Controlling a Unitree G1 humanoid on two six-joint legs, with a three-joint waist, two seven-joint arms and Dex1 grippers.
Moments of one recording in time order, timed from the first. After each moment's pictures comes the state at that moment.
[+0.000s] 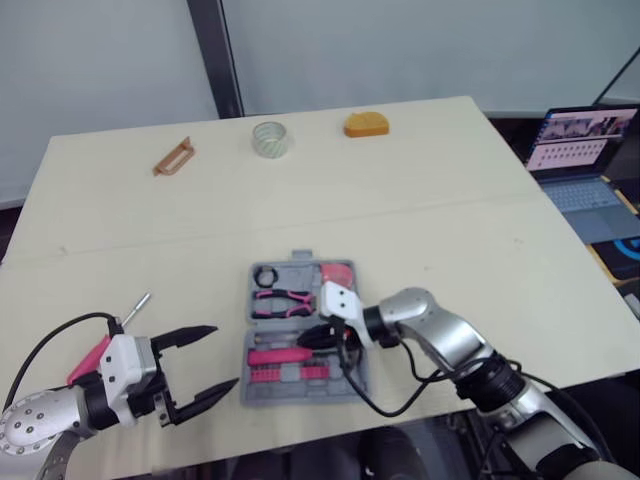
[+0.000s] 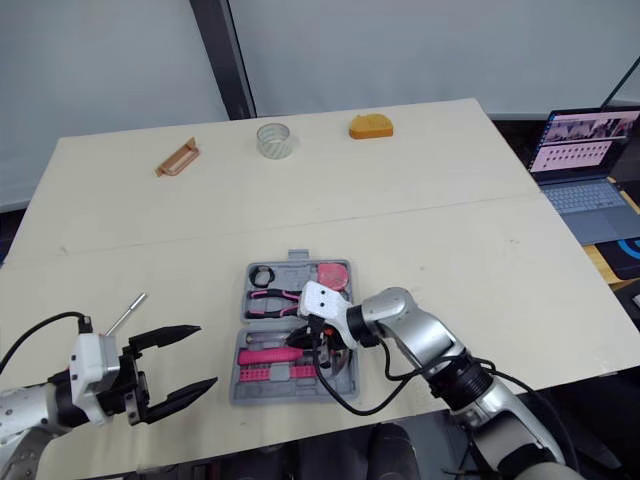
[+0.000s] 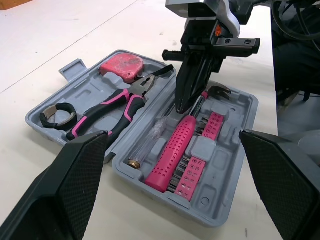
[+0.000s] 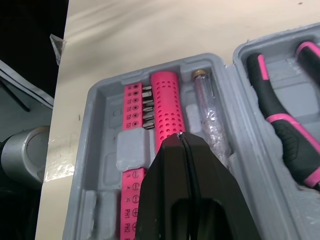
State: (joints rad) left arm 0.44 0.66 0.37 -0.46 -0.52 0.10 -1.00; right arm -0.53 -0.41 0.54 -0.03 0.22 0.51 1.06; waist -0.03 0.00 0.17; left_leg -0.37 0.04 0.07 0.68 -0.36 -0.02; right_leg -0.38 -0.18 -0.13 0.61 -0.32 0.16
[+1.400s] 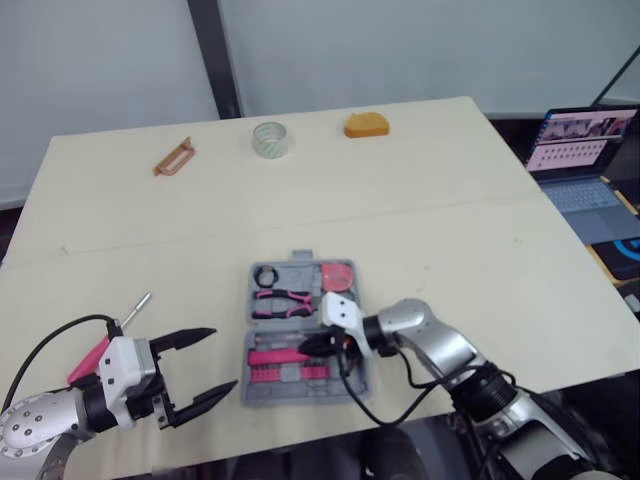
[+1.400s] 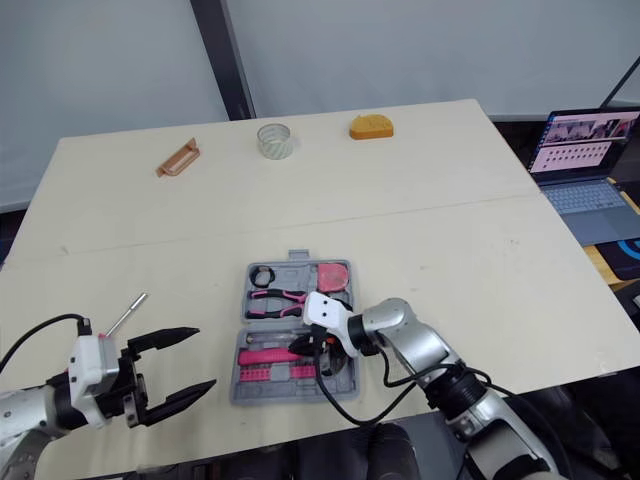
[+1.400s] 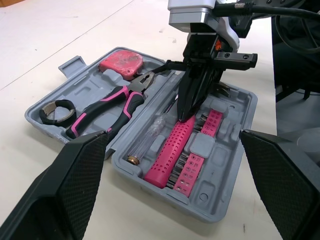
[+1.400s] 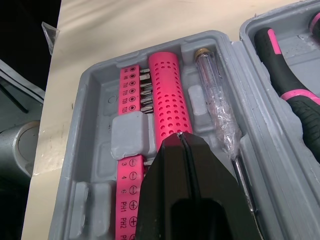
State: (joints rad) left arm 0.45 0.67 0.38 -0.46 -0.52 0.09 -1.00; right arm -0.48 -0.38 0.54 0.05 0.16 0.42 1.06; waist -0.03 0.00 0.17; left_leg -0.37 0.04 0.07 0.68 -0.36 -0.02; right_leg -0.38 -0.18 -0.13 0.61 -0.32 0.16
